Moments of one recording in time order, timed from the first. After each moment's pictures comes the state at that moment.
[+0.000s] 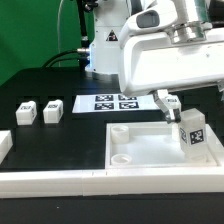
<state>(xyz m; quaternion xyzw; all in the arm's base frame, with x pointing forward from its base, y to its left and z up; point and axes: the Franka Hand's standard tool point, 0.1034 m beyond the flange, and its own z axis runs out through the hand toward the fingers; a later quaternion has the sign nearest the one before) 0.636 0.103 0.102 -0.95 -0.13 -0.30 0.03</state>
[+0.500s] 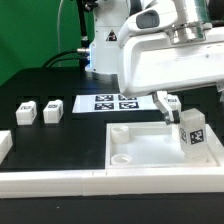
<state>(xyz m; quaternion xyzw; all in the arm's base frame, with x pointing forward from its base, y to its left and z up) 0.626 0.118 0.091 -0.97 -0.13 -0.18 0.05</state>
